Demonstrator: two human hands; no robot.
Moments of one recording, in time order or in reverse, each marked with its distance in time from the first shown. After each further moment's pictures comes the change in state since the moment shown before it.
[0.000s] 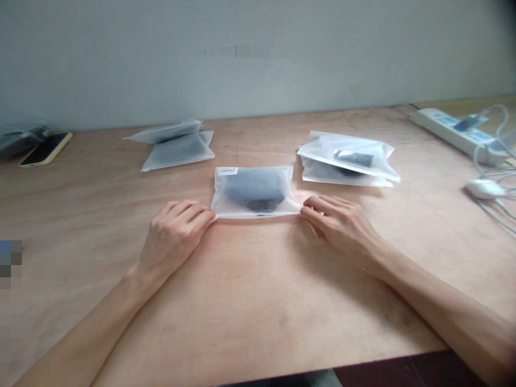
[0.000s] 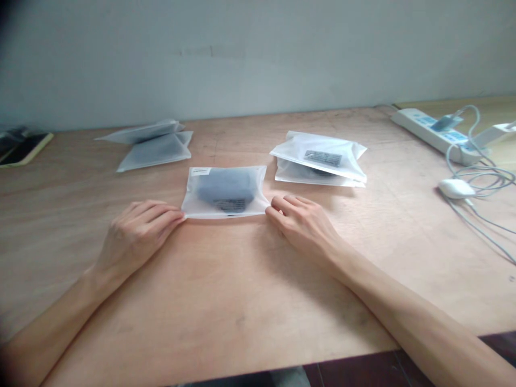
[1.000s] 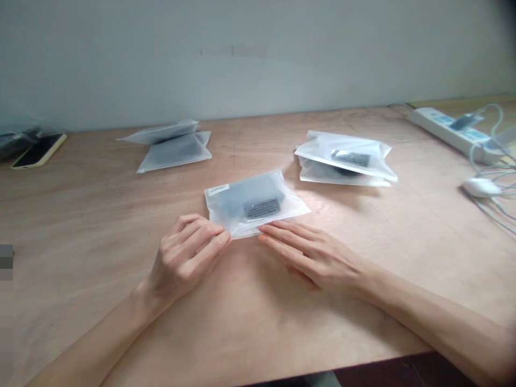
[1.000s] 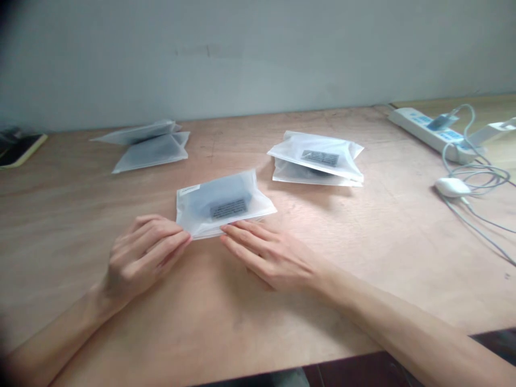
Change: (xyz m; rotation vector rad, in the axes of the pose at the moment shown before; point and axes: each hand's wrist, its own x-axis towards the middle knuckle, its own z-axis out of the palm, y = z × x) left_hand 0.006 0.038 -0.013 -0.296 0.248 0.137; right_hand 0.001 -0.043 0.003 0.348 0.055 -0.291
